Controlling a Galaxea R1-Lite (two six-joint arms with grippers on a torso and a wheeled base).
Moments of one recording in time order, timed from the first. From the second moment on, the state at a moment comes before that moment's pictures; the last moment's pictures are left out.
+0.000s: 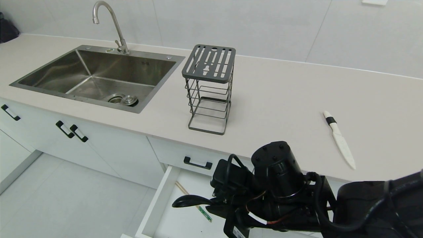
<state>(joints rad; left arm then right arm) 0.00 0.00 0.00 0.00 -0.04 0.01 0.95 1.89 -0.79 -0.46 0.20 -0.20</state>
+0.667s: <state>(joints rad) 0.00 0.00 0.00 0.00 -0.04 0.01 0.95 1.91 -0.80 -0.46 0.20 -0.20</state>
